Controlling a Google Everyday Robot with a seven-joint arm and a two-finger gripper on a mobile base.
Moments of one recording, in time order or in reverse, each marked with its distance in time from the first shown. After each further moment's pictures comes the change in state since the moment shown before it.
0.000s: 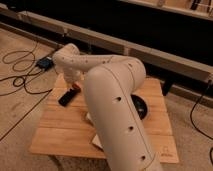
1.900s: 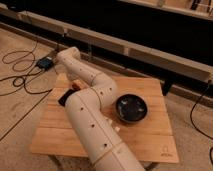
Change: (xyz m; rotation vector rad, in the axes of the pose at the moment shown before) arm -0.072 -0.012 0.096 -0.020 0.076 -0.088
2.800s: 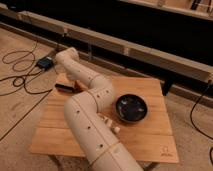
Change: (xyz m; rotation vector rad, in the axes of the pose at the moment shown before) arm -0.001 -0.006 -0.001 0.041 0.014 -0.021
